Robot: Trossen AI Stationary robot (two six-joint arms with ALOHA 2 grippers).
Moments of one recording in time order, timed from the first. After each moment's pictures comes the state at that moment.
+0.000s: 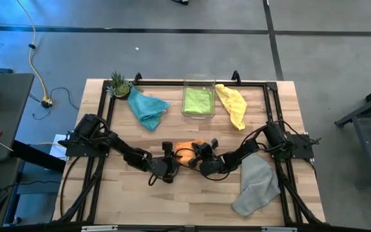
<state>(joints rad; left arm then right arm) -0.27 1.93 0.68 0.55 -0.59 0.08 0.34 2.19 0.88 0.60 1.00 0.71</state>
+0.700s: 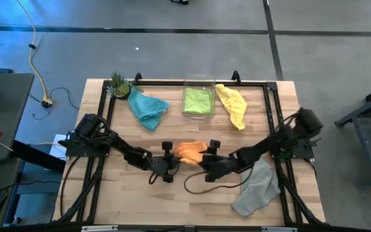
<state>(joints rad) -0.26 1.93 0.67 0.57 -0.54 0.02 0.43 1.72 0.87 0.05 0.60 0.20</state>
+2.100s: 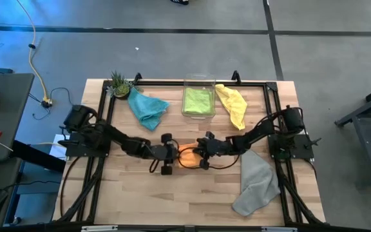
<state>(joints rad) -0.13 1.76 0.64 0.44 -0.32 -0.07 0.15 1.89 0.69 0.55 0.21 0.31</state>
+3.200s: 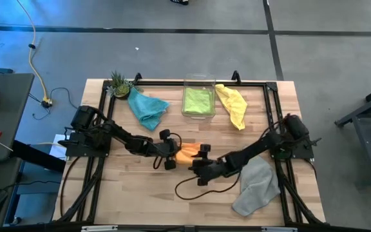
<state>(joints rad) -0.07 1.84 0.64 0.45 -0.38 -0.17 0.41 1.90 1.04 0.01 0.55 0.13</state>
